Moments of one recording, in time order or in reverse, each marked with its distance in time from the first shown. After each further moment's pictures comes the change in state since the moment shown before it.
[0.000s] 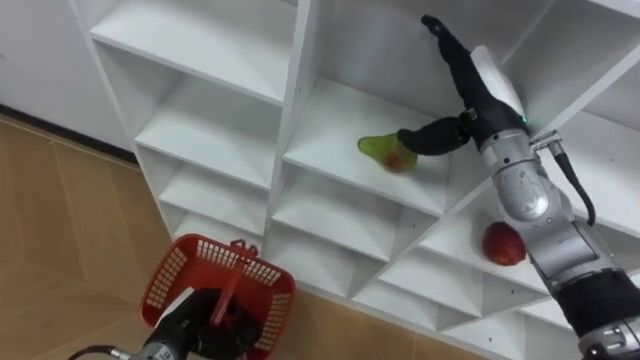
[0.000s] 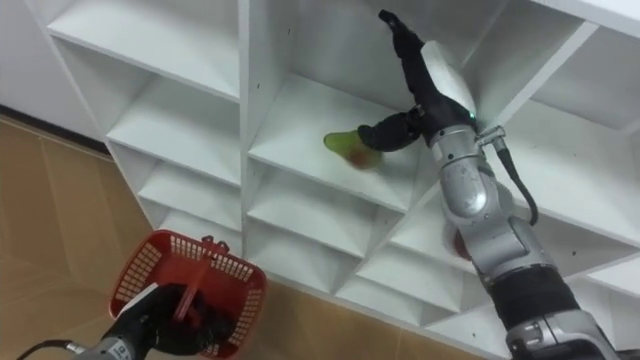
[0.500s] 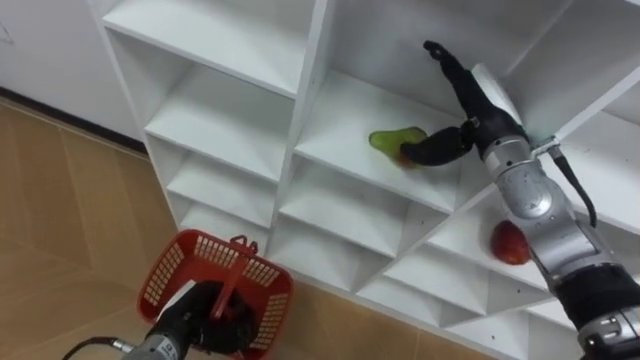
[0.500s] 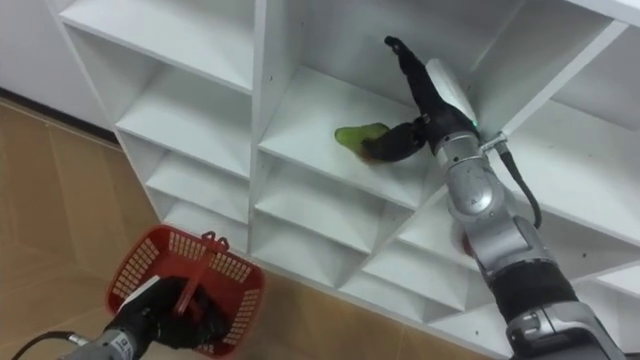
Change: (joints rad) left arm -0.019 -0.004 0.009 0.000 0.027 0.000 -0.001; right arm -0.017 0.000 0.002 0.108 0.079 0.000 0.065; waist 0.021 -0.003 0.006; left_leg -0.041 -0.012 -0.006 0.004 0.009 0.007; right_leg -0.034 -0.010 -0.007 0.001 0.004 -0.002
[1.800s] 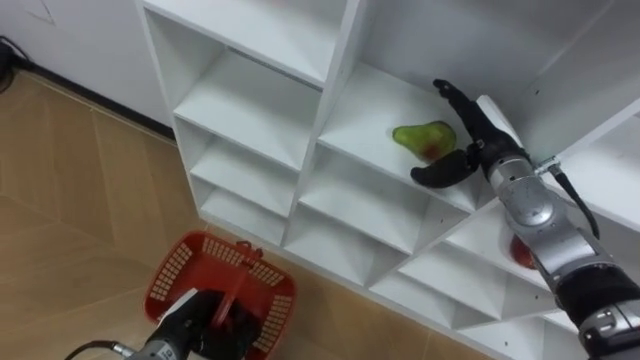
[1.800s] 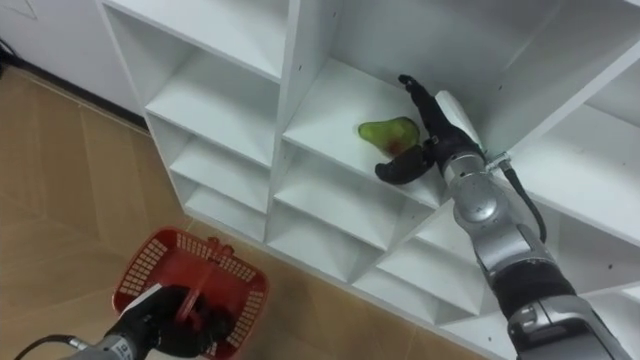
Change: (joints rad) left arm 0.003 0.000 -0.001 0.000 0.030 0.038 -0.024; right arm -0.036 -0.005 0.040 0.161 0.073 0.037 0.021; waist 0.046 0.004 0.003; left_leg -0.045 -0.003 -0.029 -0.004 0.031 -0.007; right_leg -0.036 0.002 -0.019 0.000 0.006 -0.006
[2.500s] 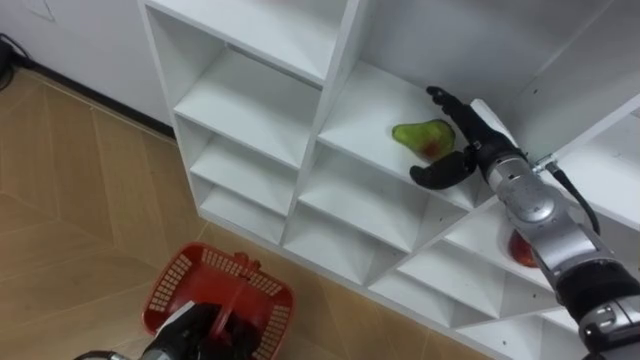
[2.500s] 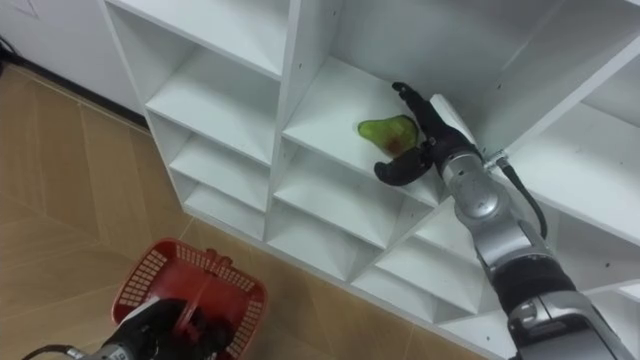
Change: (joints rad) left arm -0.001 0.002 0.000 0.035 0.001 0.050 -0.017; right arm -0.016 -0.001 -0.001 0.011 0.003 0.033 0.086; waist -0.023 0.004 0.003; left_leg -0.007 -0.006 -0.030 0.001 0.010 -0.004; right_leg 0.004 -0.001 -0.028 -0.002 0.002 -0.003
